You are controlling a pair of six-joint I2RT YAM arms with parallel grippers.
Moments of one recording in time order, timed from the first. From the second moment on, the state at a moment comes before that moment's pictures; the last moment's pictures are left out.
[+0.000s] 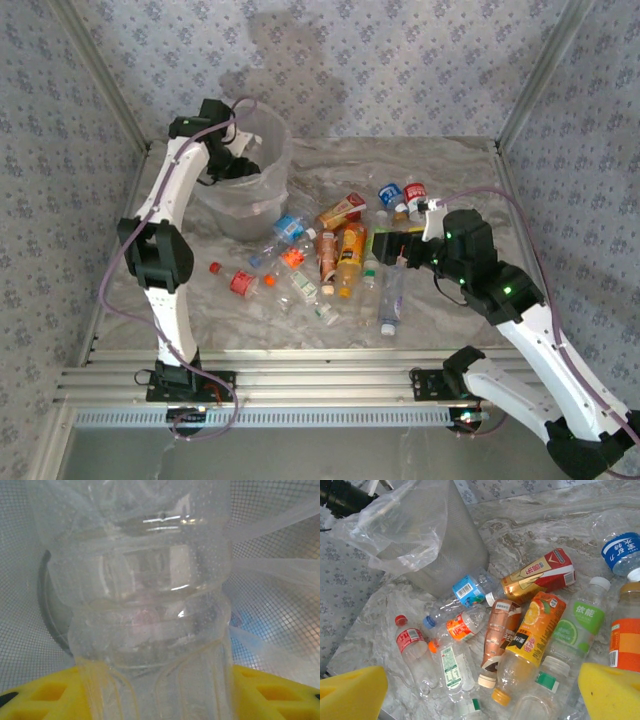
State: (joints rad) left arm -0.20 2.05 2.13 -1.28 0.17 0.10; right arm 0.54 0.80 1.01 -0.68 -0.11 0.43
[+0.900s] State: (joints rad) left arm -0.21 2.10 2.07 -1.25 0.17 0.06; right arm 0.54 0.81 0.98 -0.70 -0.10 0.45
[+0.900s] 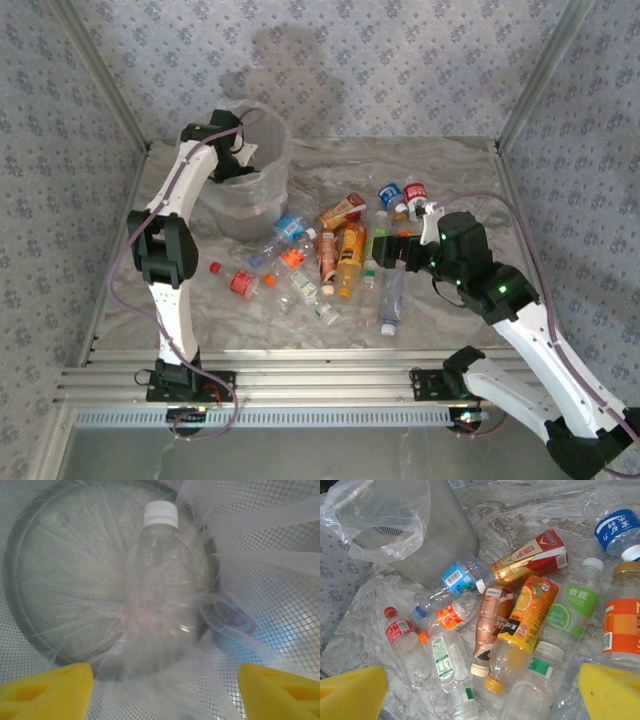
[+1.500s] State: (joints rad) left arm -0.21 2.00 2.16 -1.25 0.19 -0.01; right arm 0.53 0.81 0.98 -0.70 -0.06 0.45
